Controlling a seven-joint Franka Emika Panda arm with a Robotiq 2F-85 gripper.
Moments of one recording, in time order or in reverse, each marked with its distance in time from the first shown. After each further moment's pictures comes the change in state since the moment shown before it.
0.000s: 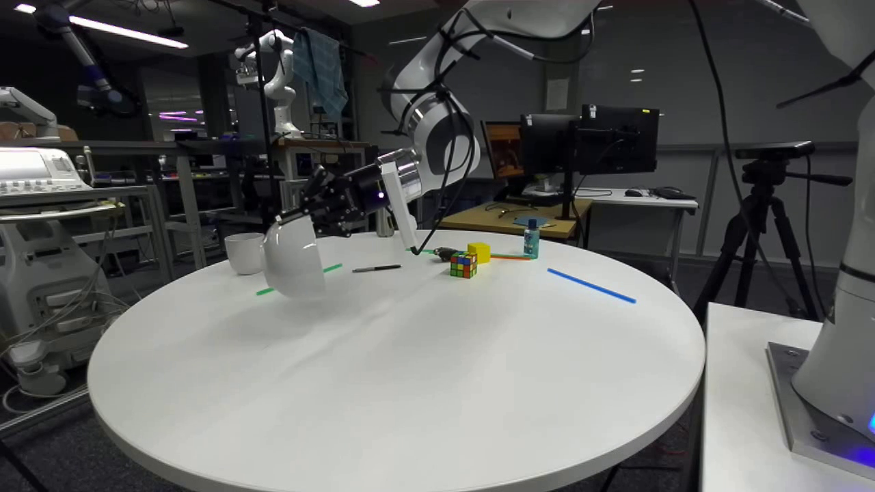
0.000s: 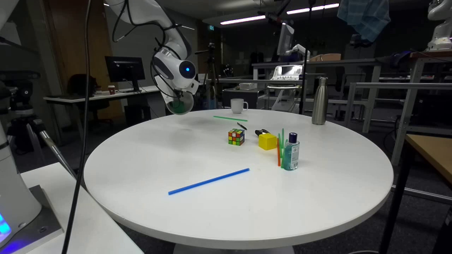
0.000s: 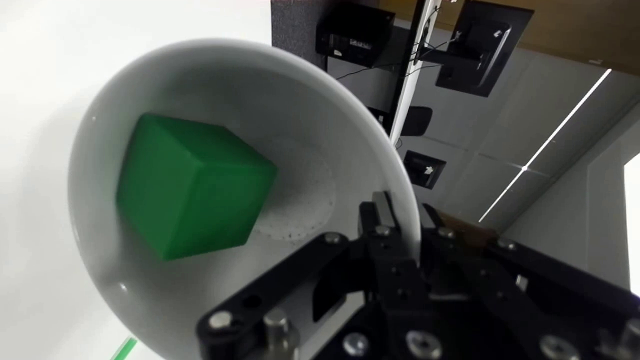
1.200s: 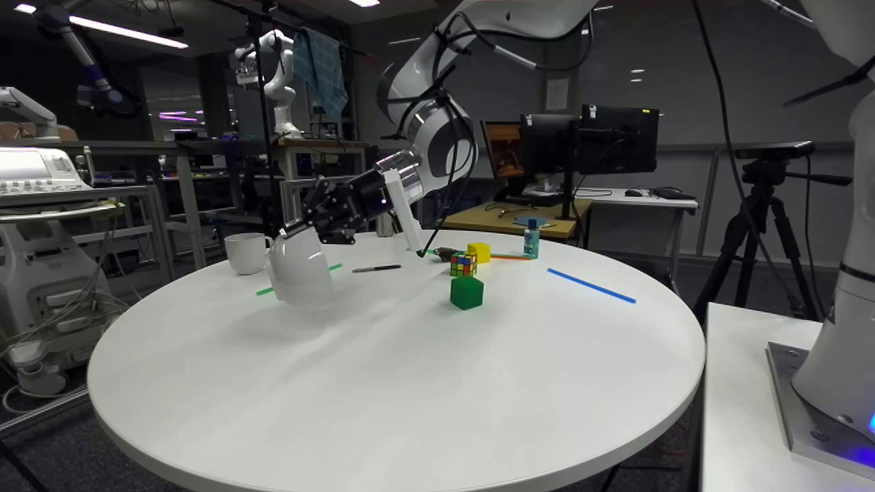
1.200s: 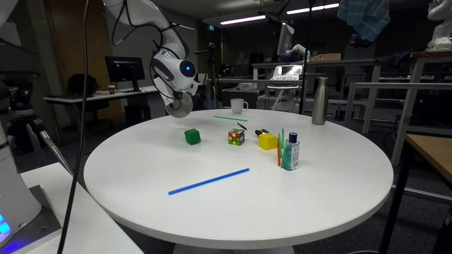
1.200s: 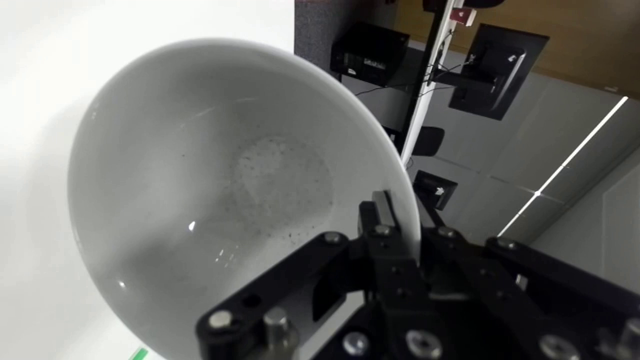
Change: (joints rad) arm 0.079 0.000 -0.082 -0.006 -0.070 -0.002 0.027
